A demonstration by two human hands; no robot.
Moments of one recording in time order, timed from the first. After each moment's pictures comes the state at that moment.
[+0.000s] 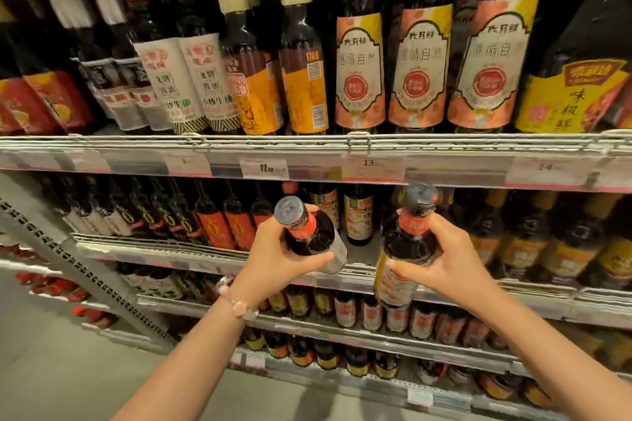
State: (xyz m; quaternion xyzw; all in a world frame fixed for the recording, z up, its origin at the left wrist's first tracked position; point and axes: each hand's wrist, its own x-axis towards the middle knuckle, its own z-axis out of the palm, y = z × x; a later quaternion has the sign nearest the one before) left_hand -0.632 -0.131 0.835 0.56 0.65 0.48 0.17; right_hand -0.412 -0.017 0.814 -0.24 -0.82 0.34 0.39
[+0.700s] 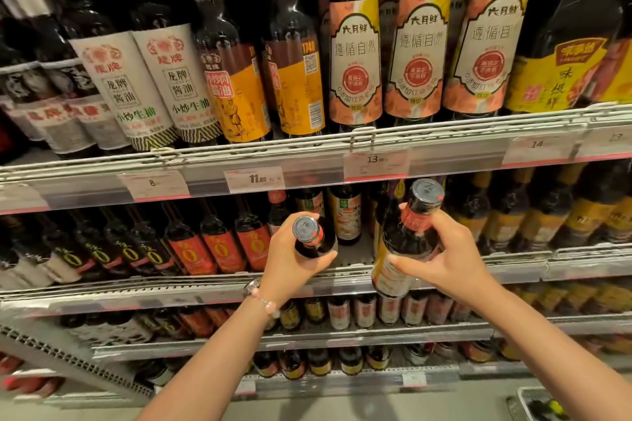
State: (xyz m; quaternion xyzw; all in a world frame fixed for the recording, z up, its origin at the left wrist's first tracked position) left_hand -0.679 -0.079 0.769 0.60 0.62 0.47 0.16; right_hand -0.441 -0.032 0.798 -0.33 -0.79 0.28 0.43
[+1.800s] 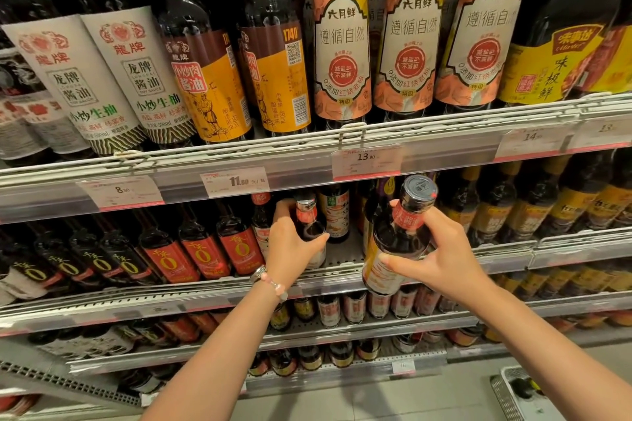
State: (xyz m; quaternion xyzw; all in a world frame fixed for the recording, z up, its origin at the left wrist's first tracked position) left_hand -0.674 -0.032 0.755 0.54 0.72 0.41 0.16; right_hand -0.446 -0.028 0.798 -0.33 -0.79 0.26 0.44
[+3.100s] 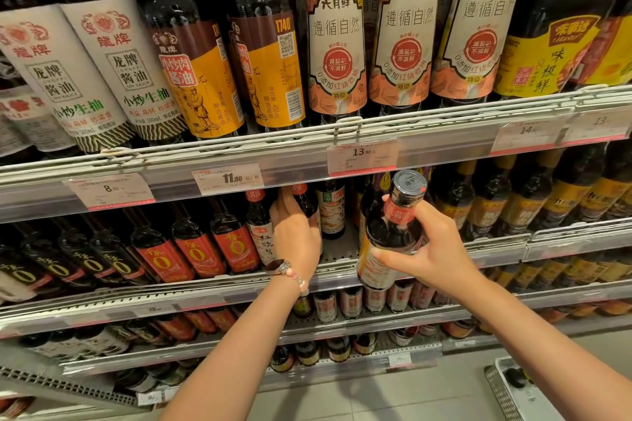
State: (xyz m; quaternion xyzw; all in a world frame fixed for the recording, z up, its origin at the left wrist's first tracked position) left_hand -0.656 -0.009 0.738 0.50 0.82 0.25 0.07; right_hand -0.450 -0.027 0.795 -0.35 -0.79 0.26 0.43
